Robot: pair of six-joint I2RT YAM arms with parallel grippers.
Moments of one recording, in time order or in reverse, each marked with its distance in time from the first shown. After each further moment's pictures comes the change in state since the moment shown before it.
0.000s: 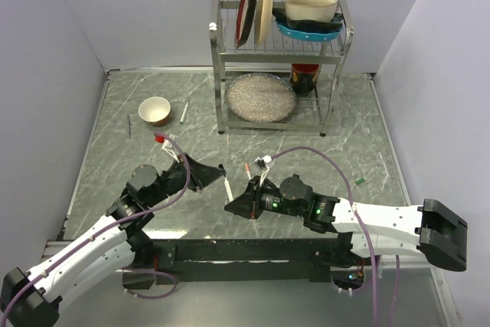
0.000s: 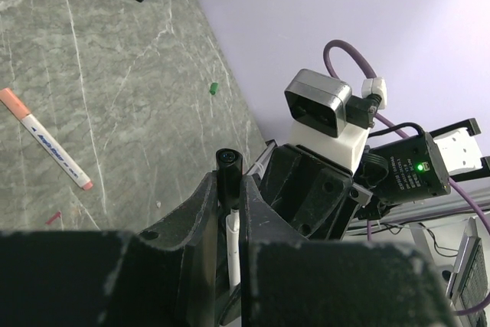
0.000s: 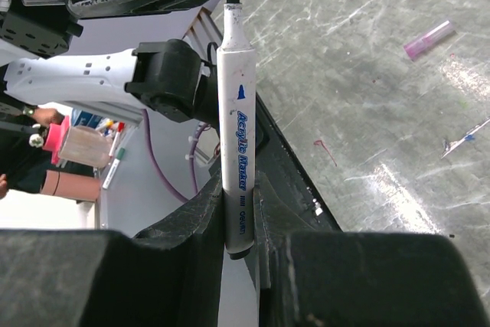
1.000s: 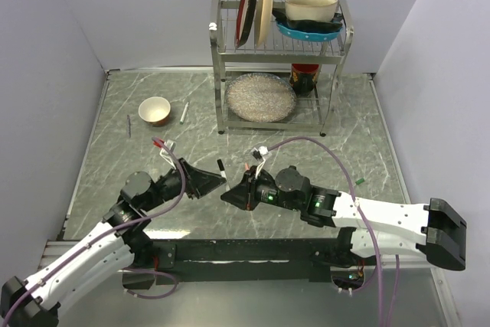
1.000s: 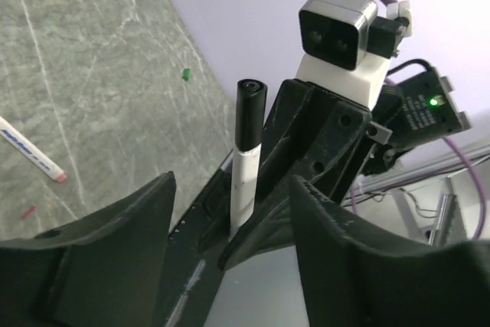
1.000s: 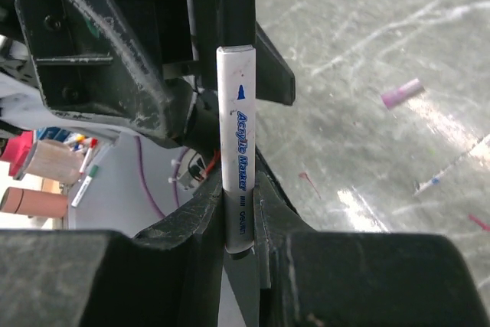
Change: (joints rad) left arm -0.001 -0.096 -0.045 0.020 0.083 0.001; right arm 0.002 0.011 0.153 -0.148 0.067 -0.112
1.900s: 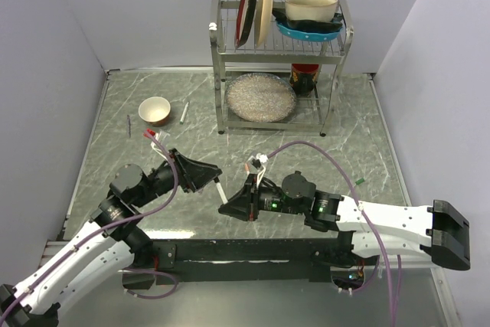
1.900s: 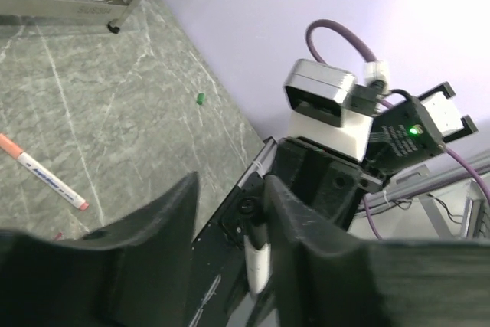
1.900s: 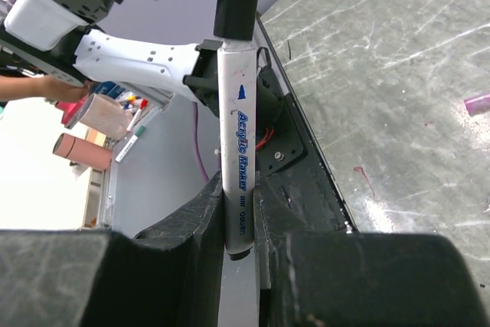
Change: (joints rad) left arm 0.000 -0.002 0.186 -0.196 -0.050 0.138; right arm 0.045 -0.046 -0.039 0.094 -0.139 -0.011
